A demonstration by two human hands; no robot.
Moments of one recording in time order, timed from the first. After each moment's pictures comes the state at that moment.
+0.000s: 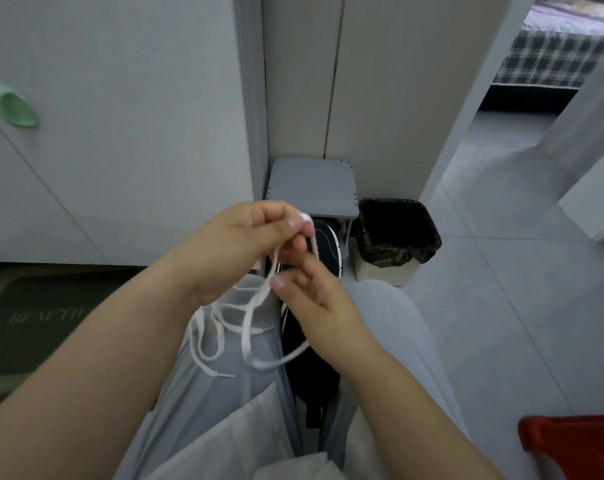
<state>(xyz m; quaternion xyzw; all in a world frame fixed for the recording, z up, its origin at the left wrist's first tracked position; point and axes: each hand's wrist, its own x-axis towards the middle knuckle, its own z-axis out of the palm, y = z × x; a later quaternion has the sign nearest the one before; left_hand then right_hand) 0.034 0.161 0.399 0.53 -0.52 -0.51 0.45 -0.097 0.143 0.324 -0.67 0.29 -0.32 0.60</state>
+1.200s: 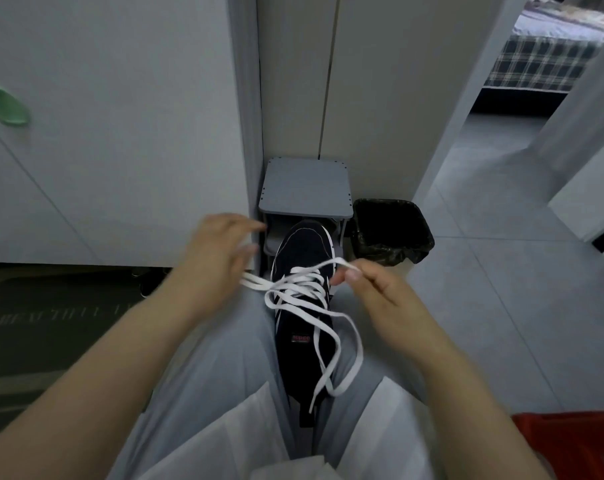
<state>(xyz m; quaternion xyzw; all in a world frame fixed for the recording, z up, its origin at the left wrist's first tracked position) 0.071 0.157 0.335 0.68 -0.68 -0.02 0.28 -0.165 0.114 0.328 -0.75 0.37 -0.29 0.46</state>
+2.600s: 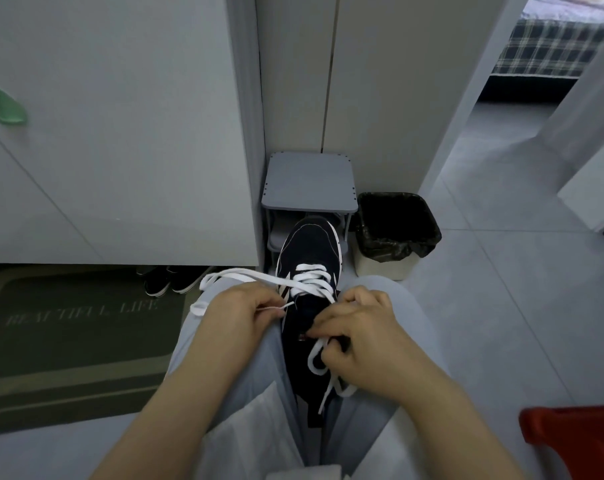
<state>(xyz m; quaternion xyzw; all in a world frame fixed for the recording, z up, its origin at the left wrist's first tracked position) 0.031 0.186 0.296 0.68 -0.64 -0.15 0.33 -0.153 0.135 0.295 -0.91 0.33 -0.17 0.19</state>
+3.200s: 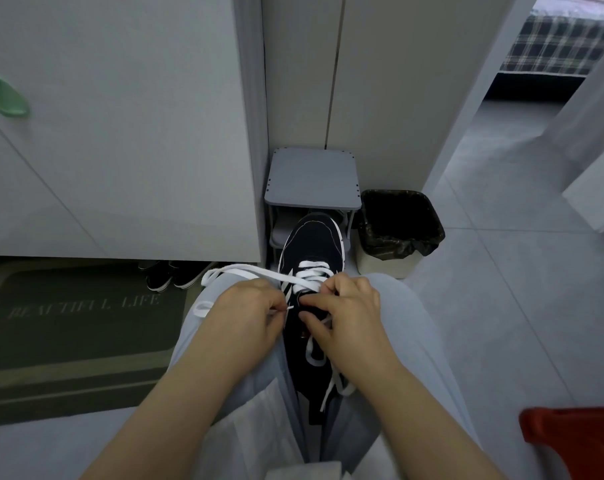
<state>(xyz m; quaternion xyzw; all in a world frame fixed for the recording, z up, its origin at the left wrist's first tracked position) 0.027 0.189 0.304 0.67 -0.69 -0.06 0.25 -0.120 0.134 0.271 -0.84 0.43 -0.30 0.14</state>
